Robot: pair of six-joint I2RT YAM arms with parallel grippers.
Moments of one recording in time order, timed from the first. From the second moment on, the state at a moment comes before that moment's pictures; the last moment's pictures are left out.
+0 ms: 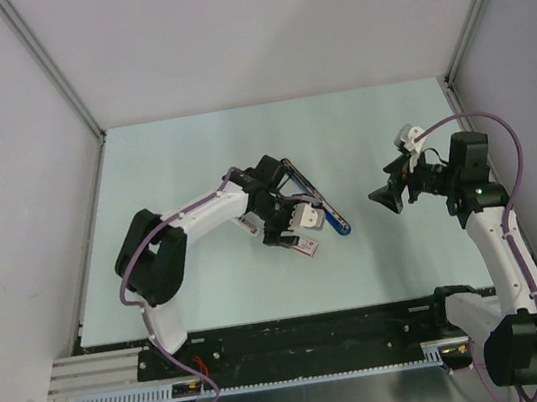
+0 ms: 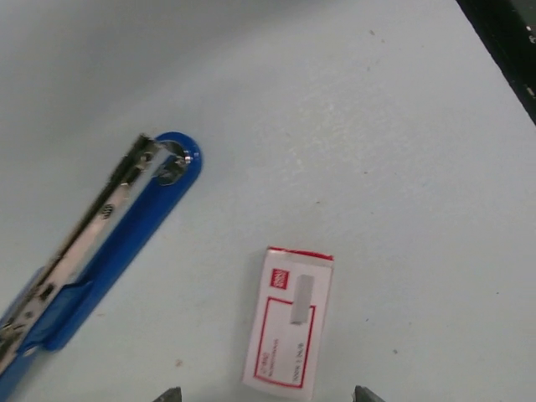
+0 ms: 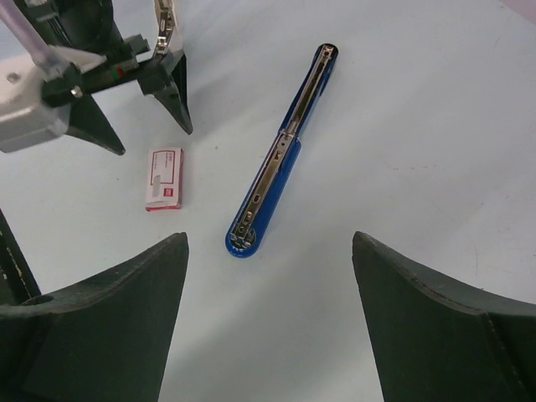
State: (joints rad) left arm -0.72 1.84 1.33 -0.70 0.57 1.20; right arm -0.09 0.96 0.82 -0.40 -0.93 -0.46
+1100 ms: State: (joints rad) left arm -0.77 2.00 1.38 -0.76 0.52 1.16; right arm -0.05 0.99 0.80 -0.36 -0.93 -0.46
